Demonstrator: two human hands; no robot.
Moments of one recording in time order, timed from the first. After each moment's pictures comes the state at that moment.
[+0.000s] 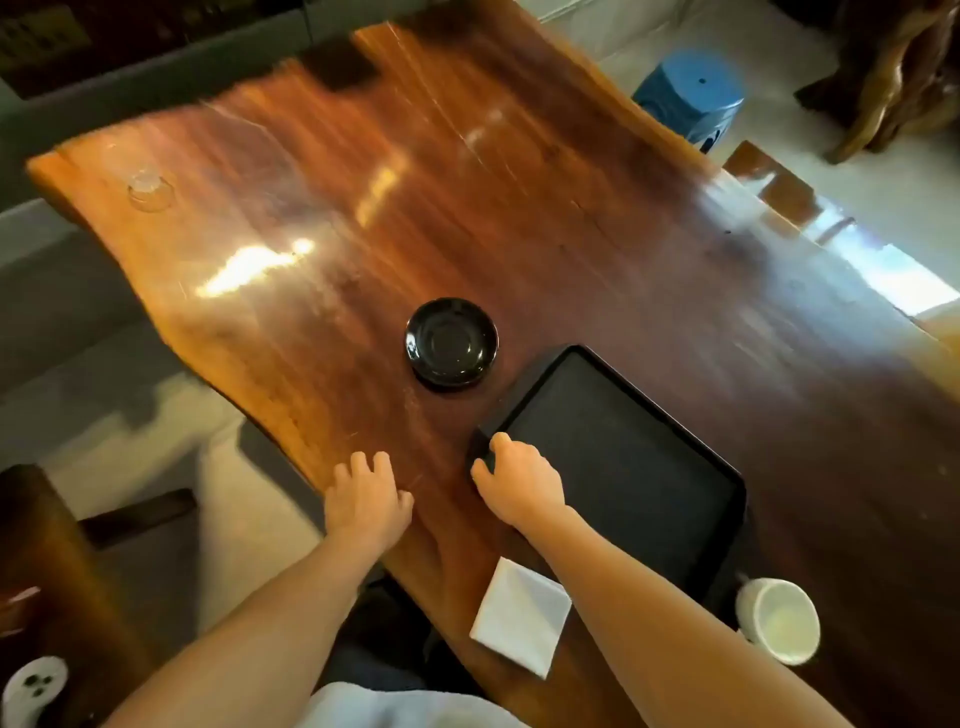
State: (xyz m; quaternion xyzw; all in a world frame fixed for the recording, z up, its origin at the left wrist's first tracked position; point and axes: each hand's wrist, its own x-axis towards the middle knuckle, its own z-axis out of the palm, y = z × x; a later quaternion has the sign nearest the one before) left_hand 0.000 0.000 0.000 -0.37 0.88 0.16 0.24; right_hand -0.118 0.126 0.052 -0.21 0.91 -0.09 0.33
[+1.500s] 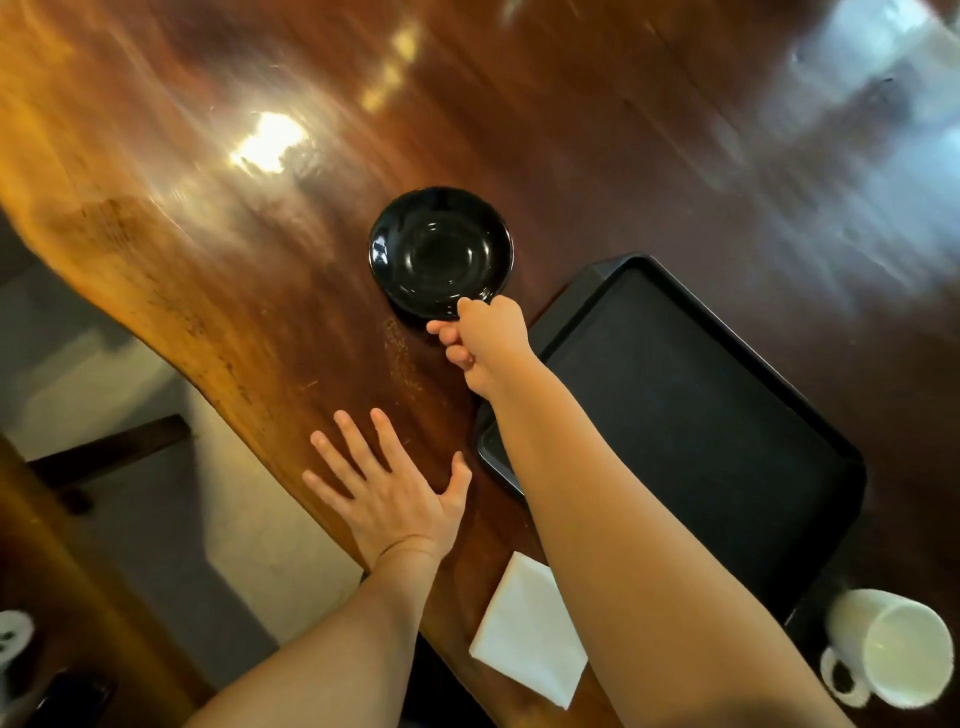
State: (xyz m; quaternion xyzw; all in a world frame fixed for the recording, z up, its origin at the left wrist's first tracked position) left_hand -0.009 0.076 -0.130 -0.51 0.85 0.08 0.10; right_hand -0.200 0.029 -0.048 0.24 0.69 -0.50 0.46
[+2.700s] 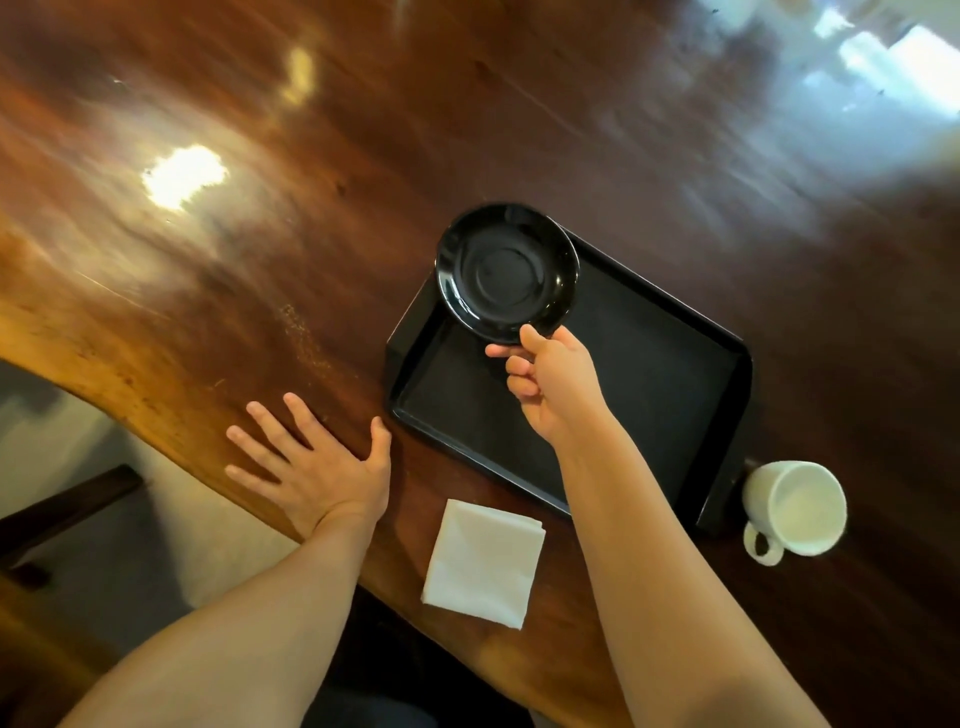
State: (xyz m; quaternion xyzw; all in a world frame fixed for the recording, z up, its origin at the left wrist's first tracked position) left_hand -0.015 0.081 -0.125 -0.54 0.83 0.07 0.11; right_hand -0.189 0.210 -0.014 0.30 0.58 -0.68 0.34
